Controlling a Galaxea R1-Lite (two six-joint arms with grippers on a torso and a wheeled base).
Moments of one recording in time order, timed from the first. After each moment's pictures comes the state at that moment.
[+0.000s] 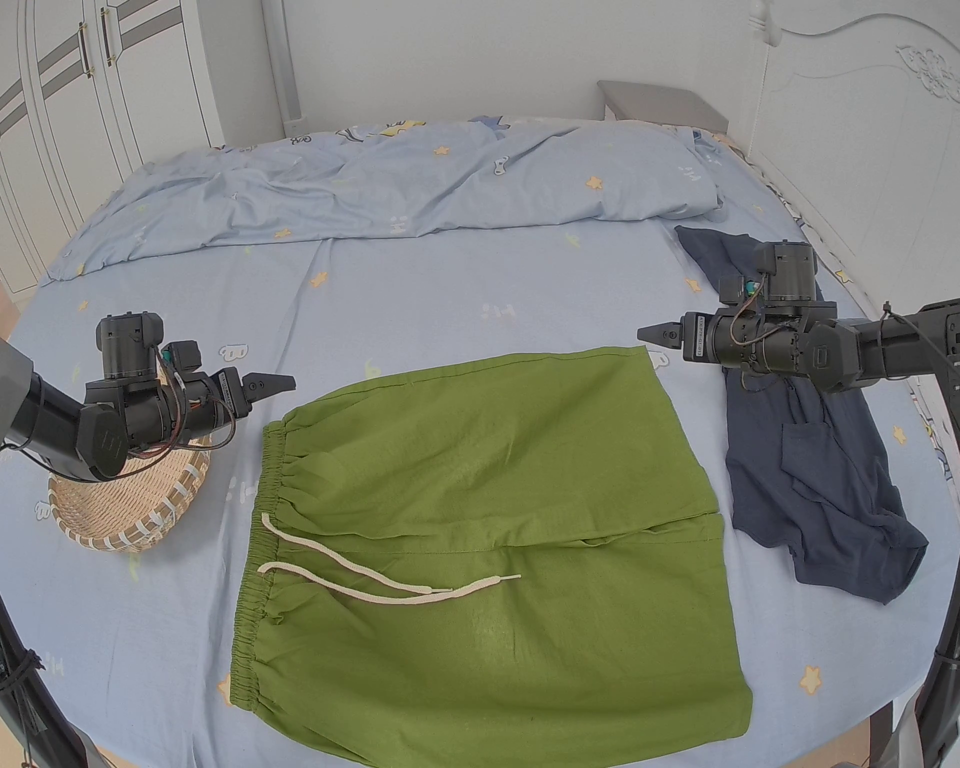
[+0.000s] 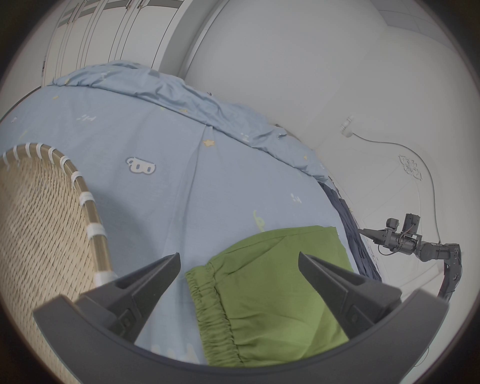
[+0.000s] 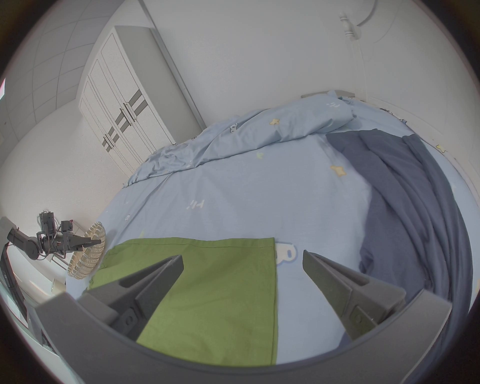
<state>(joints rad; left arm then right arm) 0.05 1.98 -1.07 -0.52 -0.46 -0.30 0.18 2.16 -1.59 -0.16 0.26 0.11</state>
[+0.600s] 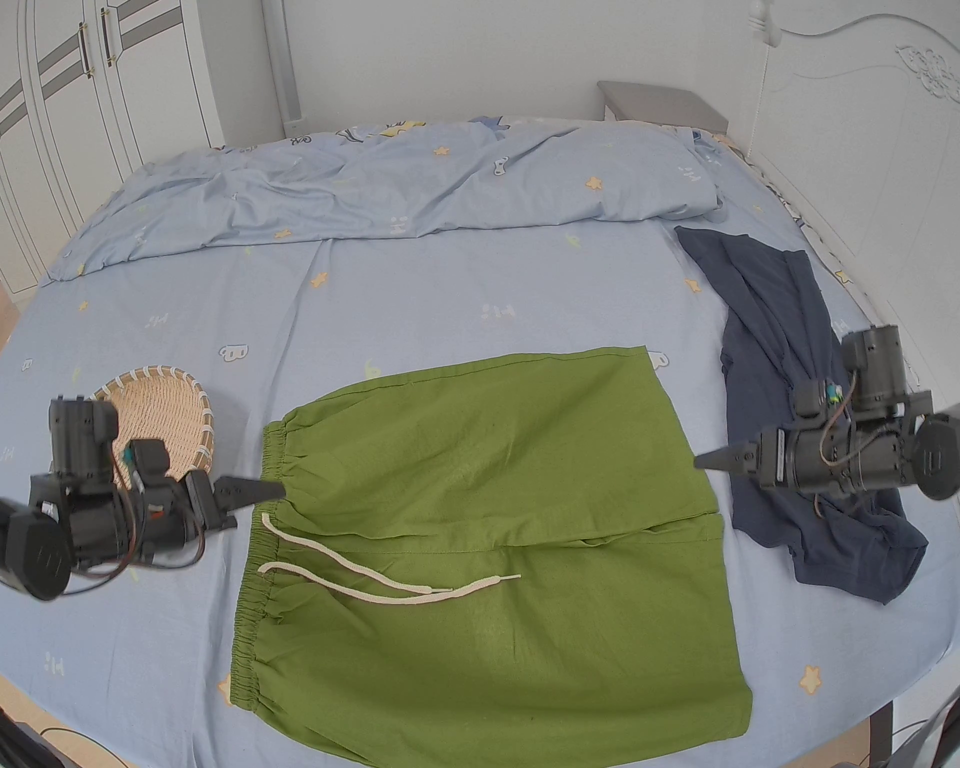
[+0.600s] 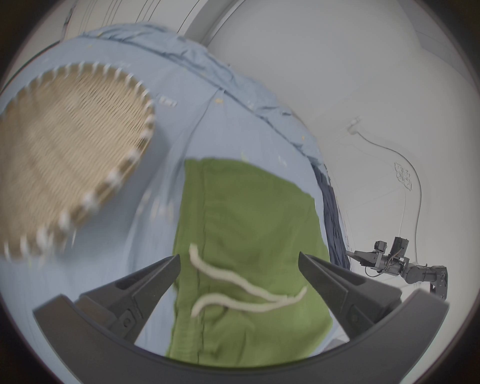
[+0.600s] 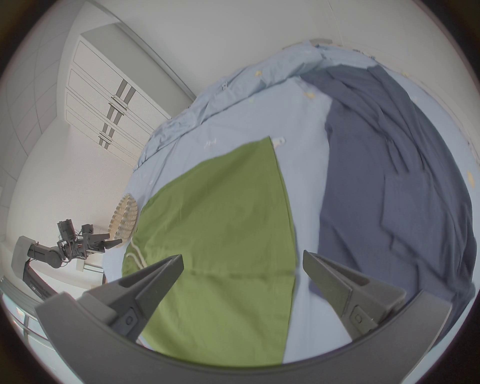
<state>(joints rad) 0.00 1.63 -0.55 -0.51 -0.48 -0.46 0.18 1.71 -0.86 -0.17 0.35 0.23</state>
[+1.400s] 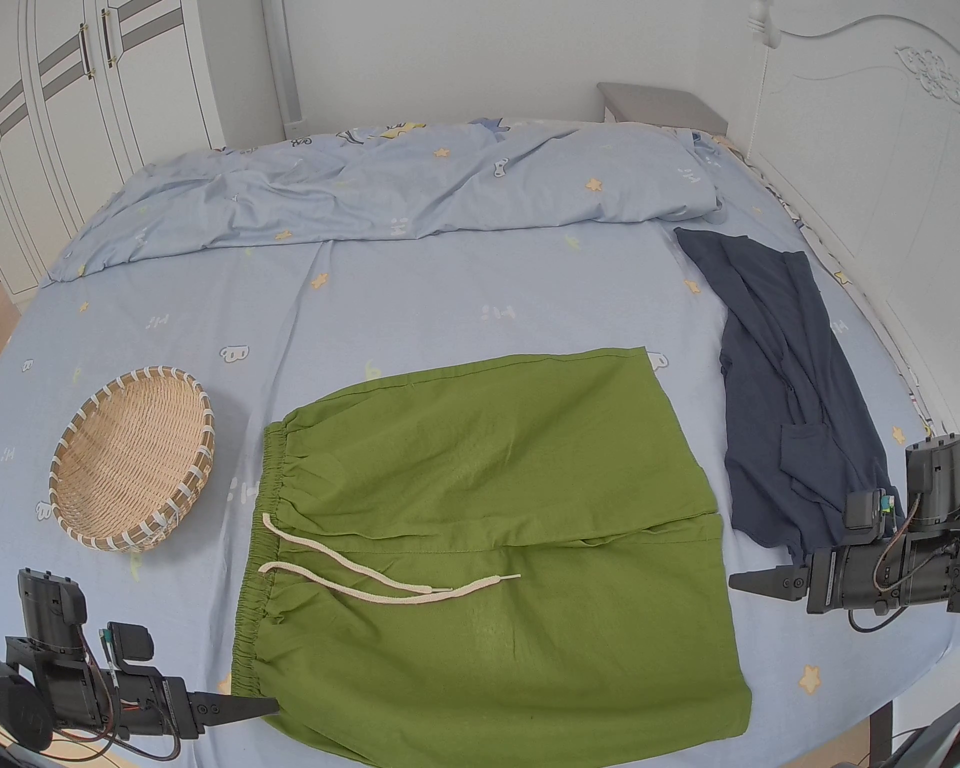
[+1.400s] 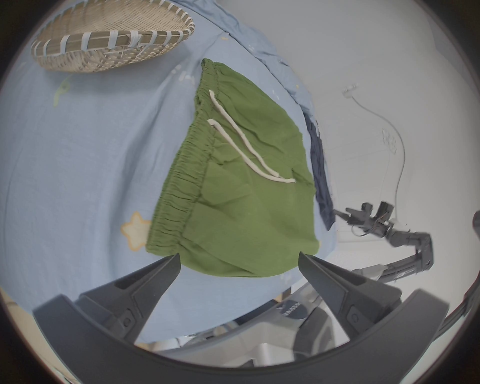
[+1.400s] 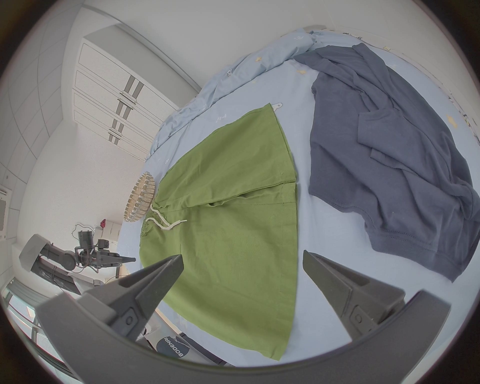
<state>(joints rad) 0.07 1.33 -0.02 -0.44 -0.72 -0.28 0.21 1.42 -0.39 -0.31 0.41 0.27</state>
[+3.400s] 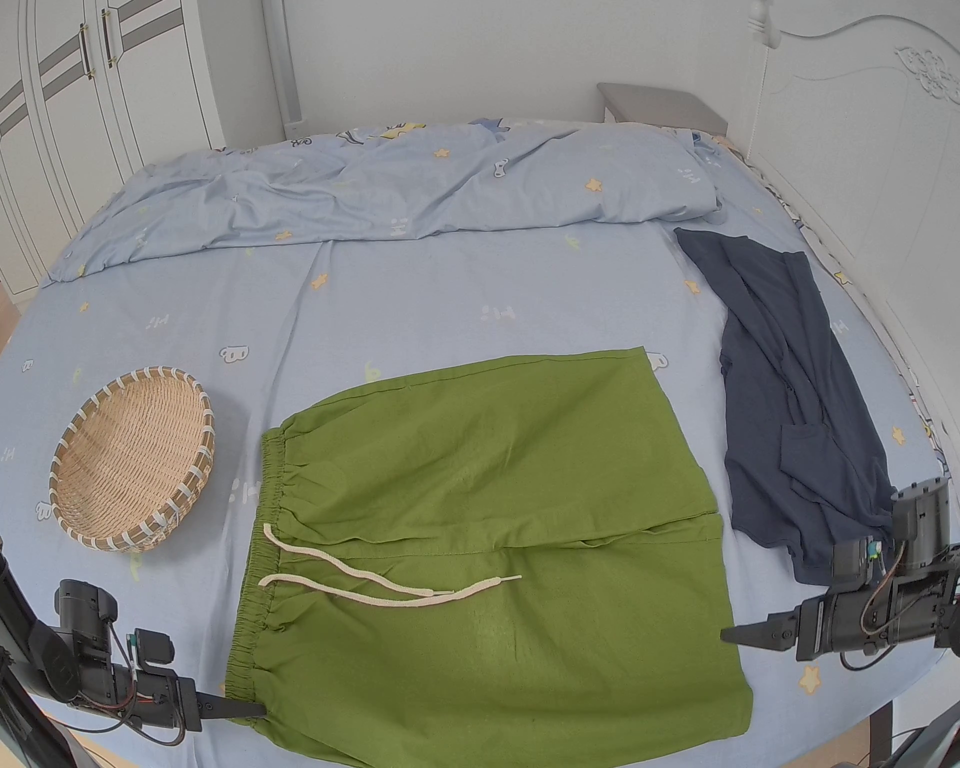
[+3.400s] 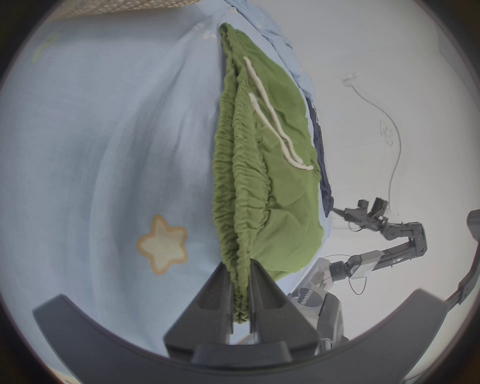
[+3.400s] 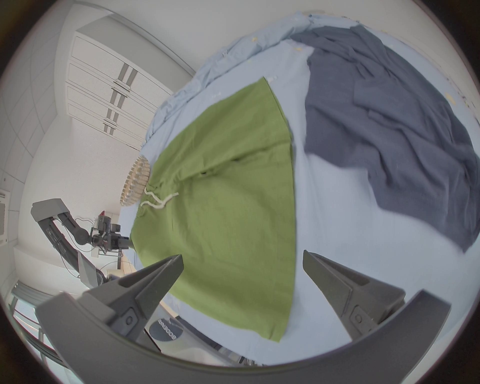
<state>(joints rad) 0.29 1.86 -0.02 -0.59 -0.93 0.12 0.23 1.46 -0.26 -0.38 0.41 0.26</state>
